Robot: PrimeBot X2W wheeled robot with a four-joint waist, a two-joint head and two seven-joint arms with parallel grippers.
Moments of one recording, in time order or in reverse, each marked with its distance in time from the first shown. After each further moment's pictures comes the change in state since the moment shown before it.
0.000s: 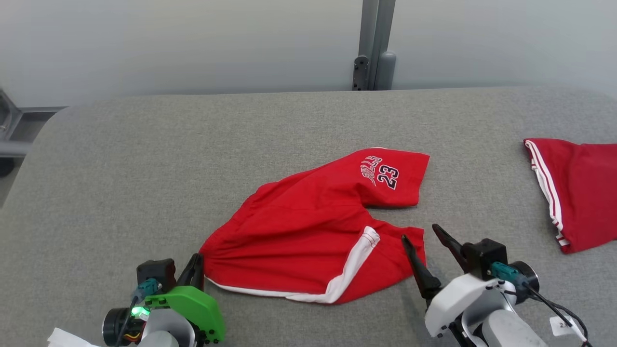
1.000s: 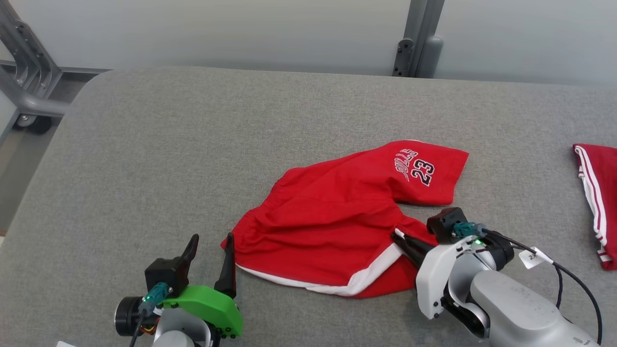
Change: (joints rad) left arm 0.073 -0.007 -0.038 -0.236 0.017 0.049 -0.062; right arm -0.353 -0.172 0.528 0.275 0.399 0.000 0.109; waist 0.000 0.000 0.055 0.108
